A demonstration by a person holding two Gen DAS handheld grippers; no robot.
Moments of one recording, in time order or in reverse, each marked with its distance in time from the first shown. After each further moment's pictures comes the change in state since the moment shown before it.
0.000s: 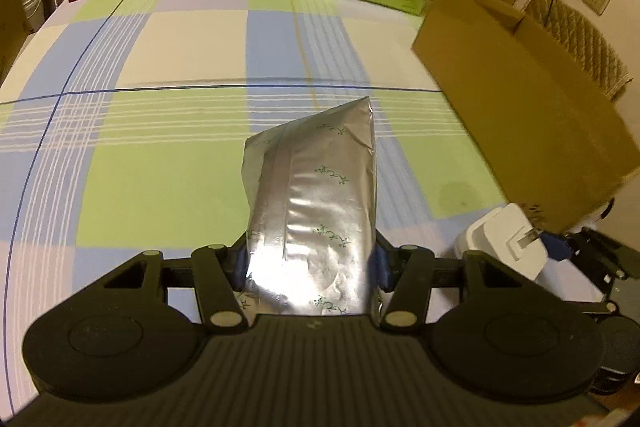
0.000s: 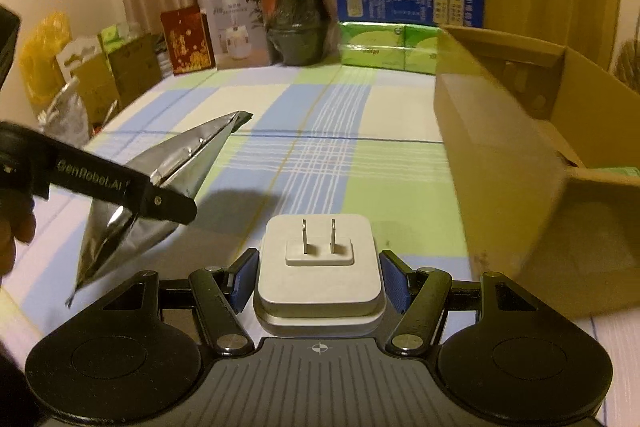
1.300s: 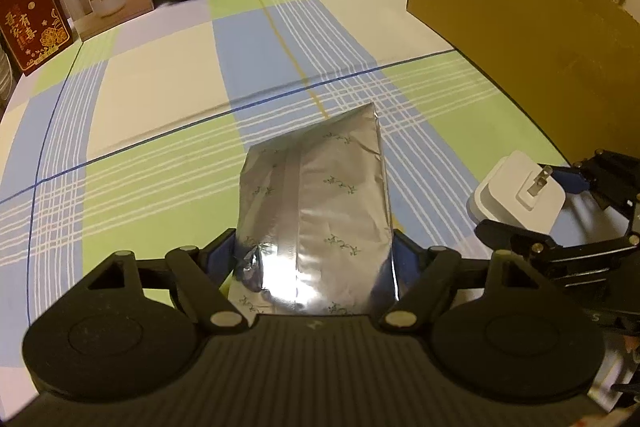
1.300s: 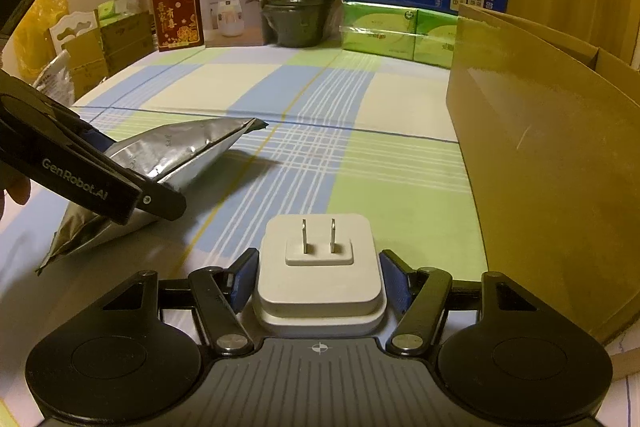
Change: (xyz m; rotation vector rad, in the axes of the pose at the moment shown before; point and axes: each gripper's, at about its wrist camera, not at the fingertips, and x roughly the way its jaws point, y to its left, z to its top) left arm 0.070 0.002 0.027 0.285 0.049 0.070; right arm 0.085 -0.015 0.000 -0.084 0.016 -0.020
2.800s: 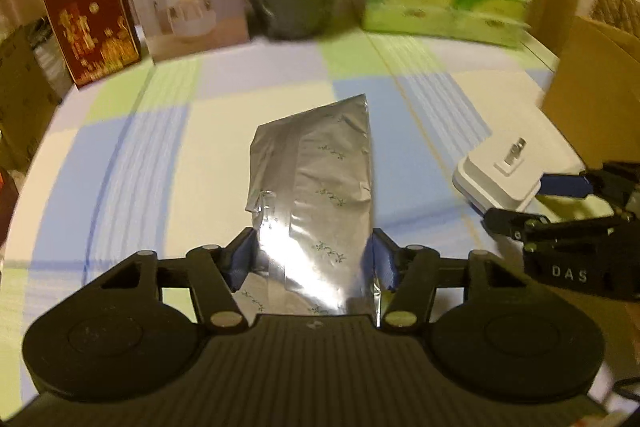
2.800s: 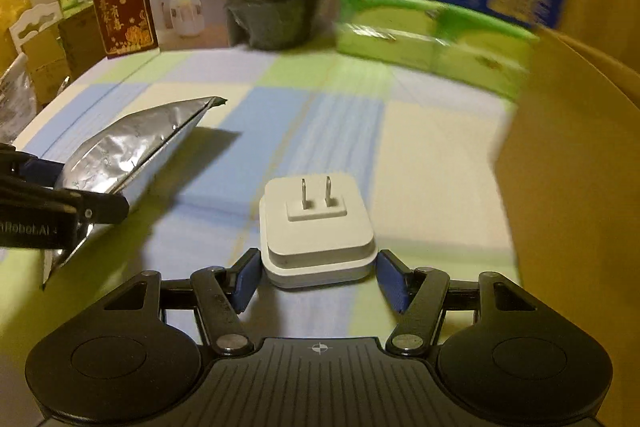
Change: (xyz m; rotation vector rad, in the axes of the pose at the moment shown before) left arm 0.033 0.088 0.065 -0.156 -0.084 0.117; right arm 0.093 -0.008 0.091 0.037 0.116 -0.053
